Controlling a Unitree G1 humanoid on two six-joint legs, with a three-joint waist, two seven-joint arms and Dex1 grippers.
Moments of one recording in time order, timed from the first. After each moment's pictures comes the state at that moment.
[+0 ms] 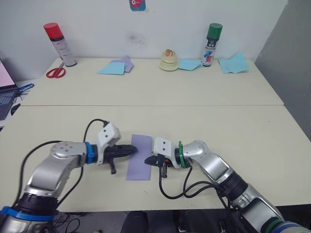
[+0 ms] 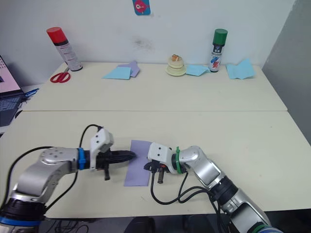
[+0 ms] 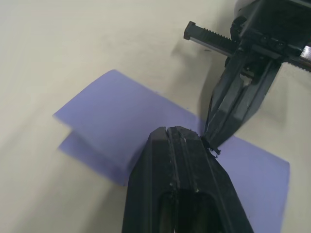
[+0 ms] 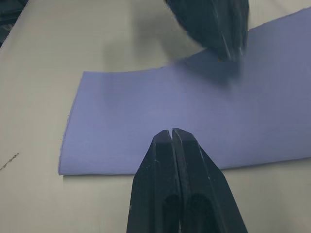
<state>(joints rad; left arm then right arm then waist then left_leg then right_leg) -0.22 0.75 -0.07 -0.18 -0.36 0.54 -1.03 -0.53 -0.24 0.58 0.06 0.01 0.42 0.94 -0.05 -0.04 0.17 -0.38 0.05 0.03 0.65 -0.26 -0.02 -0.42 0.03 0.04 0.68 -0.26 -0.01</state>
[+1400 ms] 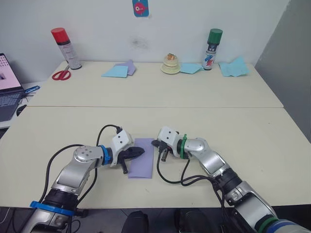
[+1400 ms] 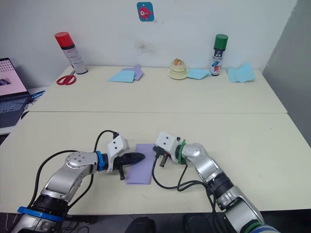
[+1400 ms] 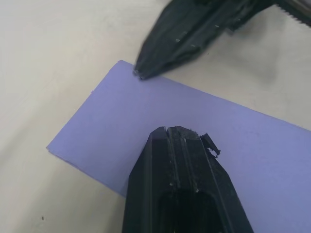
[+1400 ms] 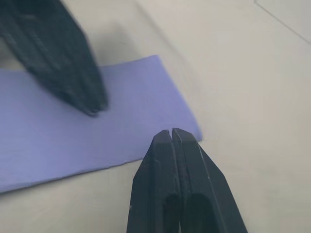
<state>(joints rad) -0.25 0.66 -0.16 0.05 -0.23 0.30 -1.00 -0.58 -0.16 0.45 0.36 -0.06 0.21 0.66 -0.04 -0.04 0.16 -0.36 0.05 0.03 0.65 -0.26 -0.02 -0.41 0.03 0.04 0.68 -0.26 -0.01</state>
